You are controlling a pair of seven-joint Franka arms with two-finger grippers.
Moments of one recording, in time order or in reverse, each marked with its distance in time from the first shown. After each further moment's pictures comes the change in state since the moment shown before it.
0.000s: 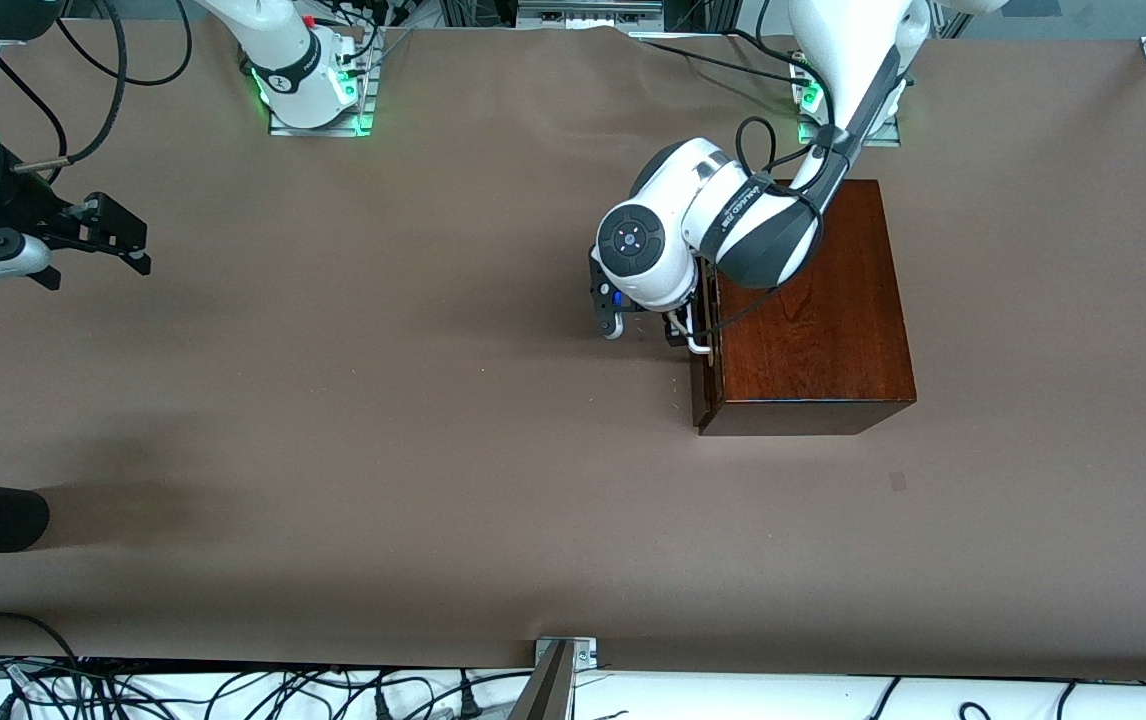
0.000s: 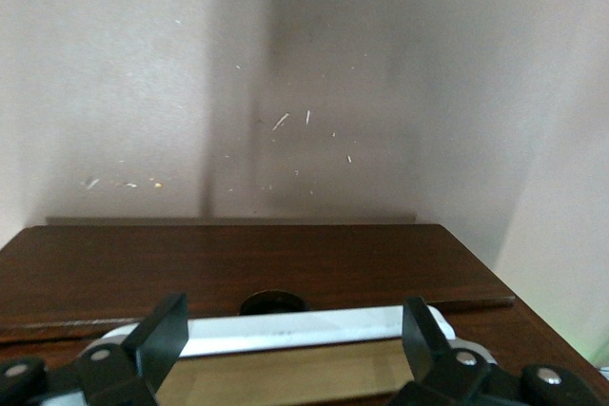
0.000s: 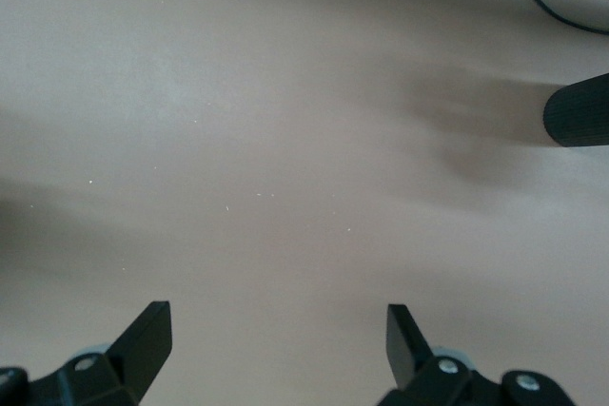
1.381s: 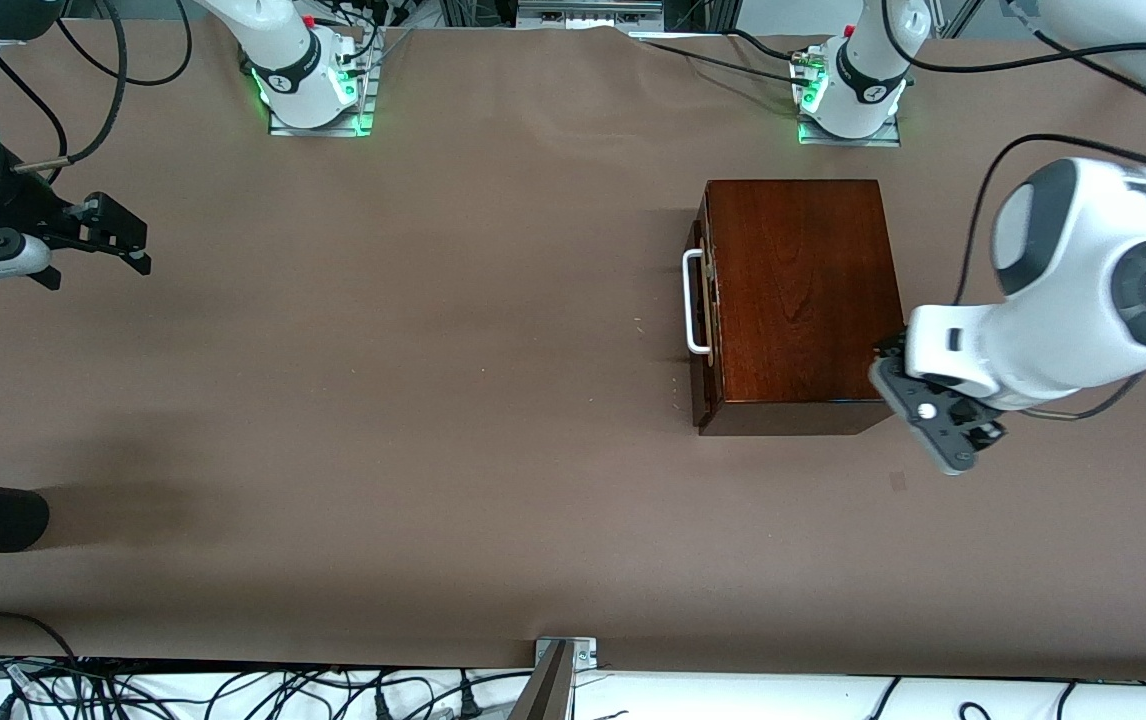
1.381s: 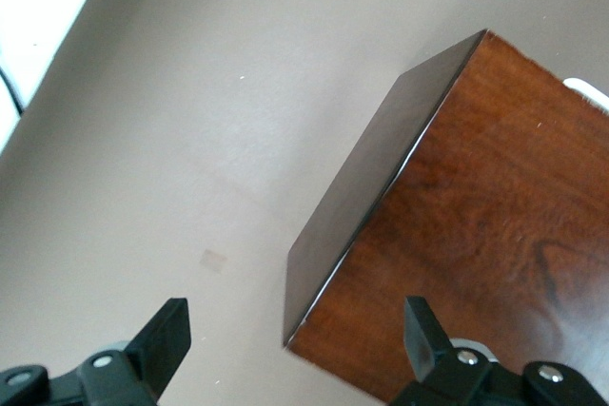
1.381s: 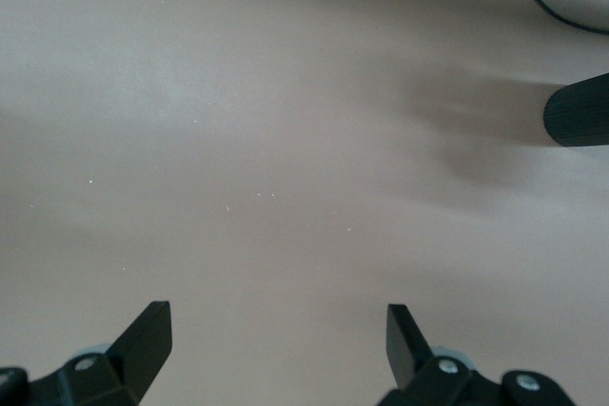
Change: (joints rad) left arm 0.494 -0.090 0.006 0.225 -0.076 0.000 0.067; right arm 0.000 0.000 0.000 0.000 0.000 0.000 0.000
